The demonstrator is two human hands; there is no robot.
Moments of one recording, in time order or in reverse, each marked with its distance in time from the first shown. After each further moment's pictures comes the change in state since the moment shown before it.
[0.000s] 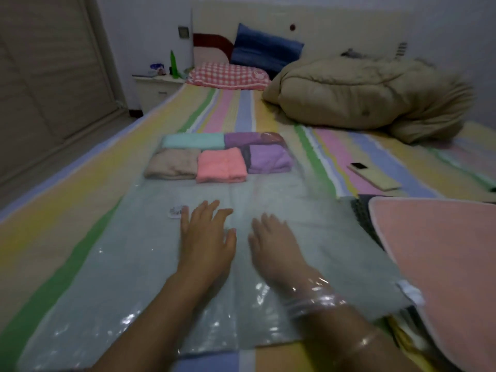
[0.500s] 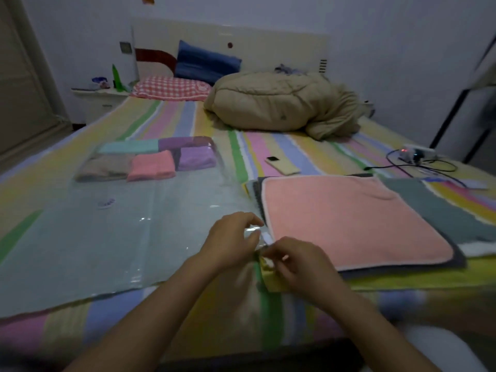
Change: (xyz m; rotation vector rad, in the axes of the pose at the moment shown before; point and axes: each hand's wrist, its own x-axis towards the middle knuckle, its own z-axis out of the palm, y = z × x) left_hand -0.075 0.208 -0.005 -0.354 -0.297 0.315; right_hand -0.226 0.119 -0.161 0.203 0.073 -0.028
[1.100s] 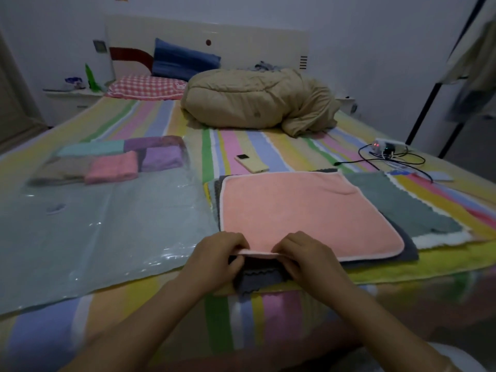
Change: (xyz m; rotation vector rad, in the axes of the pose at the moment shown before) left_hand 0.000 0.033 0.067 0.073 0.006 0.197; right_hand -0.033 0.111 -0.030 -0.225 0.145 -0.093
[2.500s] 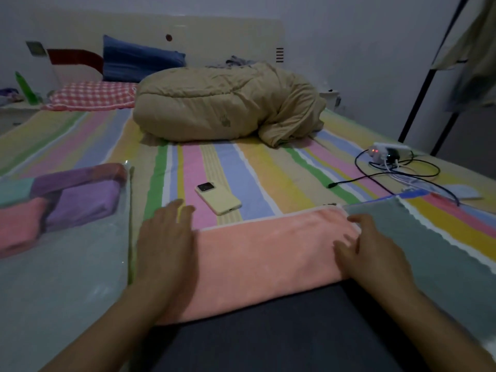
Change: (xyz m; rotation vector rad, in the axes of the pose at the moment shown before) left_hand 0.208 -0.072 0.031 0.471 0.212 -0.213; right_hand 0.107 0.189 -0.014 0.047 -0.053 0.922
